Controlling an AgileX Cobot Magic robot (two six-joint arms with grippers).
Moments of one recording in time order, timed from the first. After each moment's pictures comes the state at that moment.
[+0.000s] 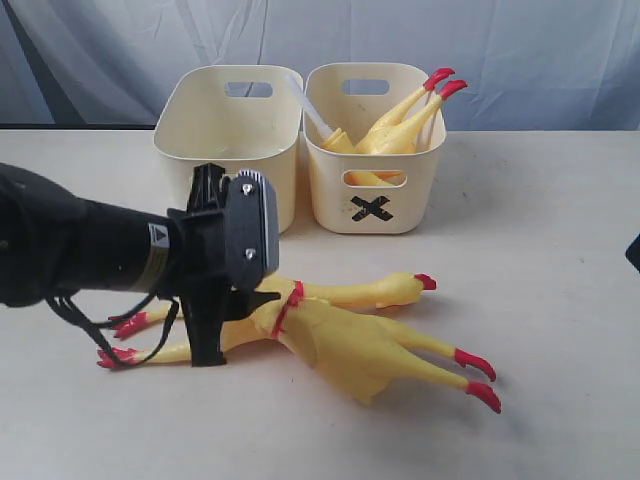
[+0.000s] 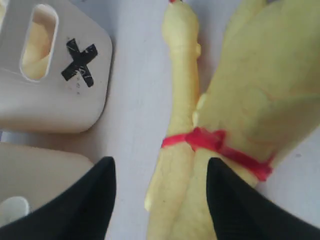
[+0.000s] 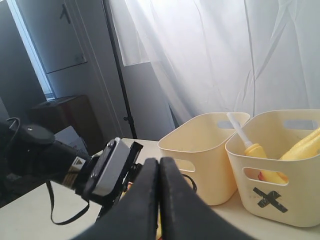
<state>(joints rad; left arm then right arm) -0.60 1.55 -0.74 1.75 -0.21 -0.77 0.63 0.23 -0.22 1.74 0.10 -1.48</state>
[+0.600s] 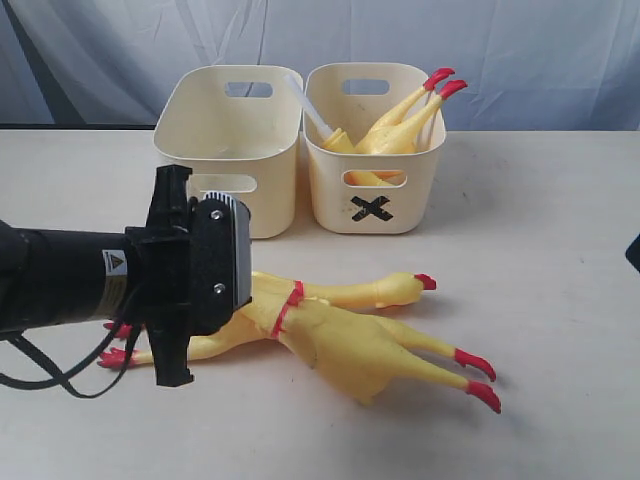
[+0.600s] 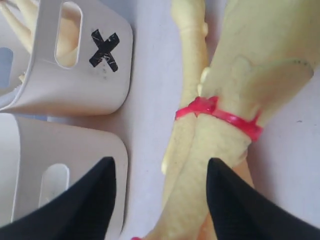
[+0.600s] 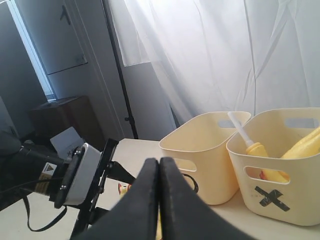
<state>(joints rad) -0.67 1.38 -0.62 1.75 -0.05 -0.73 0.63 0.23 -0.22 1.74 0.10 -1.47</state>
